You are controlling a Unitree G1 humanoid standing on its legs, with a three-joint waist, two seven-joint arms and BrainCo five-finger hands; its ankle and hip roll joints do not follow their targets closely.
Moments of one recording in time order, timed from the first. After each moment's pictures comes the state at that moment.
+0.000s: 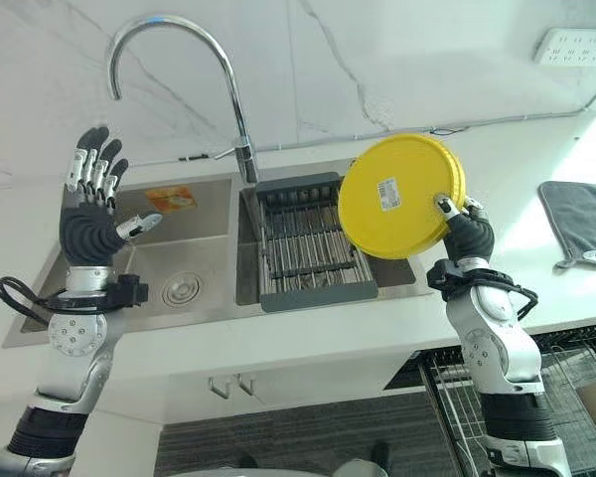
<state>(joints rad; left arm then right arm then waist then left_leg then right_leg) -0.12 0.48 -0.08 -0.25 -0.25 -0.35 0.25 0.04 -0.41 -0.25 -0.37 0.78 0.15 -0.24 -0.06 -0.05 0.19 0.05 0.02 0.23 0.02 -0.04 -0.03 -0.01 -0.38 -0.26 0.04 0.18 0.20</state>
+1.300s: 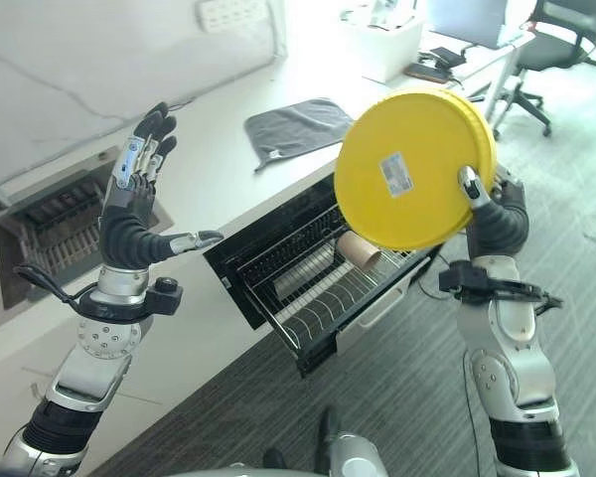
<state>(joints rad) -0.19 0.49 -0.20 -0.38 0.02 -0.39 0.28 -0.09 -0.54 -0.12 -0.37 0.67 -0.03 -0.27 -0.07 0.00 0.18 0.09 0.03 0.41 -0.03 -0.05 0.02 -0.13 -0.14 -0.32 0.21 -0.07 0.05</state>
